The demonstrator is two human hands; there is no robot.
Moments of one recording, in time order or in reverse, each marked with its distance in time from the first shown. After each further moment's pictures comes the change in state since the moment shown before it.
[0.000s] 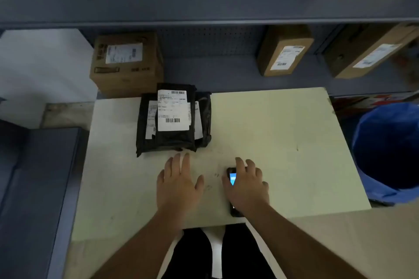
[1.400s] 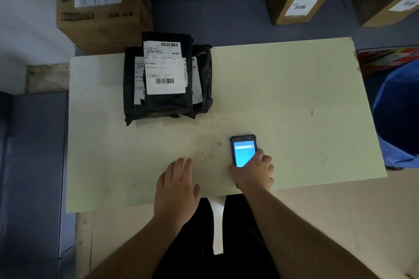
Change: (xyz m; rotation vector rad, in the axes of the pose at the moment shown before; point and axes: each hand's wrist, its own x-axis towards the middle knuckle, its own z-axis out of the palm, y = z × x) left_hand -0.039 -0.041 0.079 0.120 -0.258 0.093; right_hand 0.028 0.034 0.087 0.179 -0.057 0.499
